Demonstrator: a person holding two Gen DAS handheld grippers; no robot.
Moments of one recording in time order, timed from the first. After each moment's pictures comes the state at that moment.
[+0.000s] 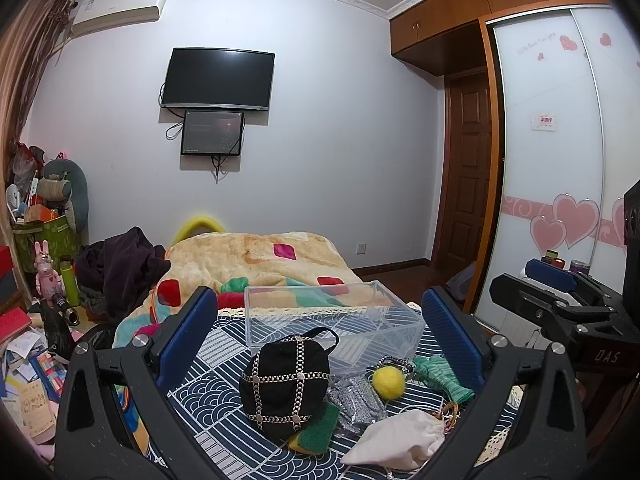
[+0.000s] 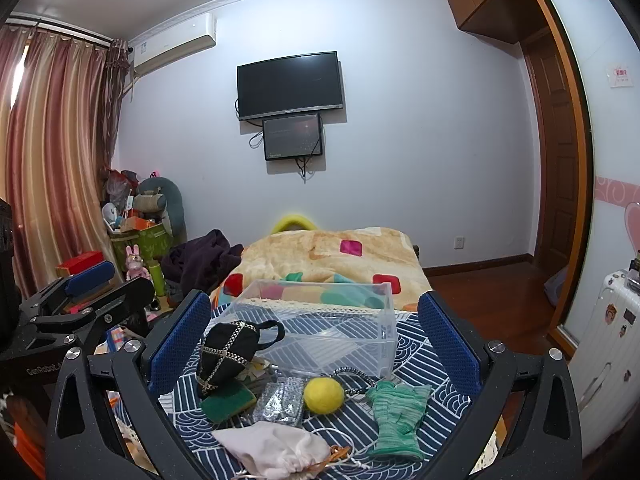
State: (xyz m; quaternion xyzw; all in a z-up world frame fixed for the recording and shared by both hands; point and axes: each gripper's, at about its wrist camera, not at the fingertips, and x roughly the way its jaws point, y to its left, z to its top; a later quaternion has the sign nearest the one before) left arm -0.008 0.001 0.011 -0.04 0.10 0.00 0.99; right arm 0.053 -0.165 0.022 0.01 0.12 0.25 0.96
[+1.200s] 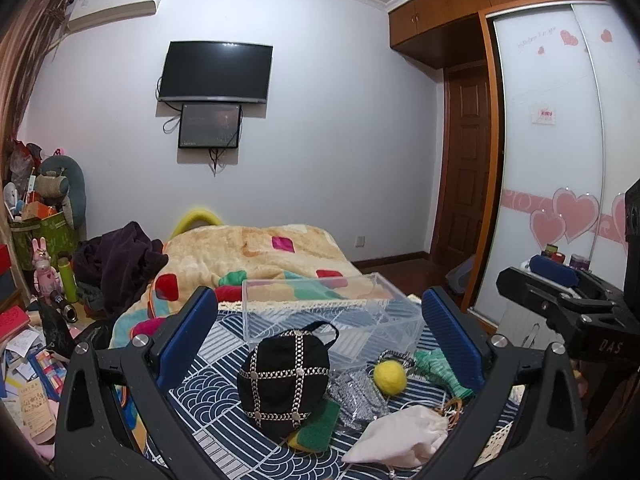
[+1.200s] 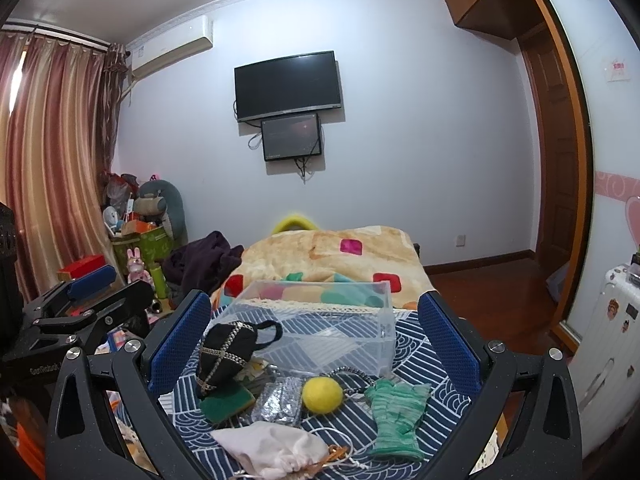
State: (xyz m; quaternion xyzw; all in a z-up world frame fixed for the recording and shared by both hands) left arm 0.003 0.003 0.005 -0.04 0.12 0.00 0.99; right arm 0.058 -0.169 0.023 0.02 0.13 0.24 0.96
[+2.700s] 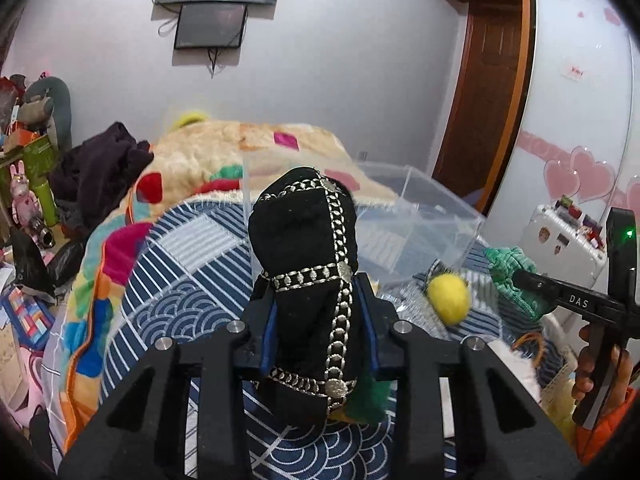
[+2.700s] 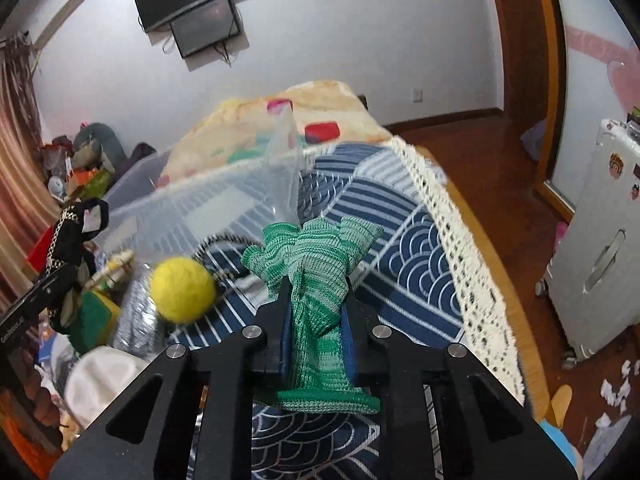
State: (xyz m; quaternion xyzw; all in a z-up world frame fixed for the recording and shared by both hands) left arm 0.072 0.040 -0.091 -0.08 0.26 -0.02 0.96; right arm 0.124 -0.229 -0.087 0.07 0.36 0.18 0.91
